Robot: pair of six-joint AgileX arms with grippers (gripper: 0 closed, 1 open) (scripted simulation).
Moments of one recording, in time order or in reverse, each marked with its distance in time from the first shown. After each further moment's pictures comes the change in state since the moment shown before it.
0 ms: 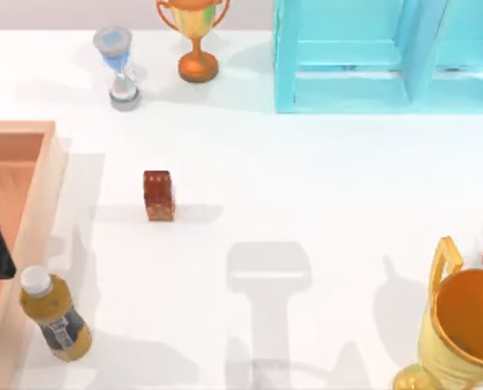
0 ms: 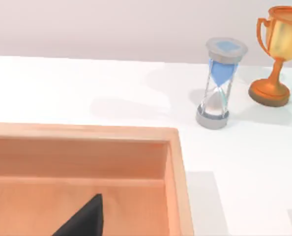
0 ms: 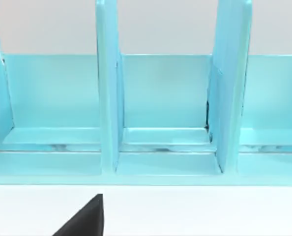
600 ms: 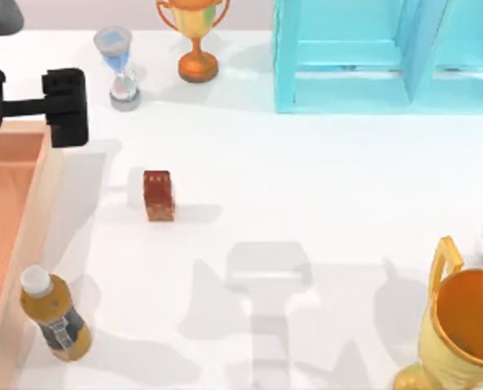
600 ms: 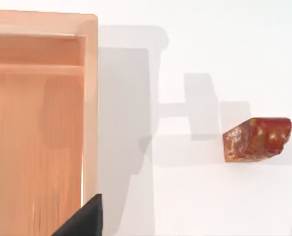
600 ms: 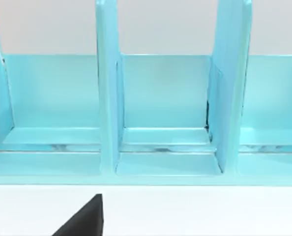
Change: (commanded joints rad) left arm -0.174 0.914 0.818 -0.562 0.000 -0.167; right arm 0.000 0.000 0.000 0.000 0.000 0.000
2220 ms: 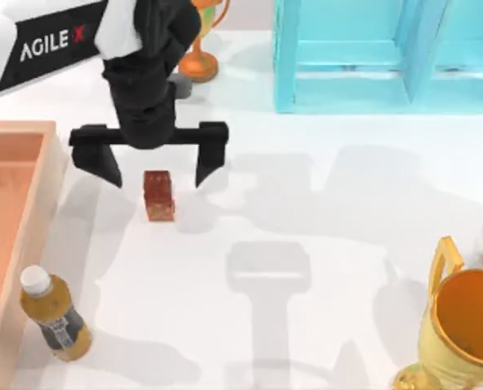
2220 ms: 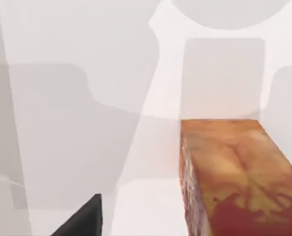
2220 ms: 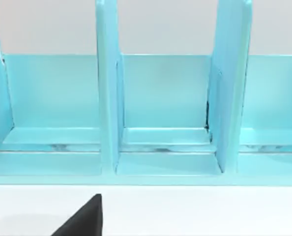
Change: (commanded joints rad) left arm -0.182 0.972 0.668 -0.355 0.003 -0.163; right arm 0.000 0.000 0.000 0.000 0.000 0.000
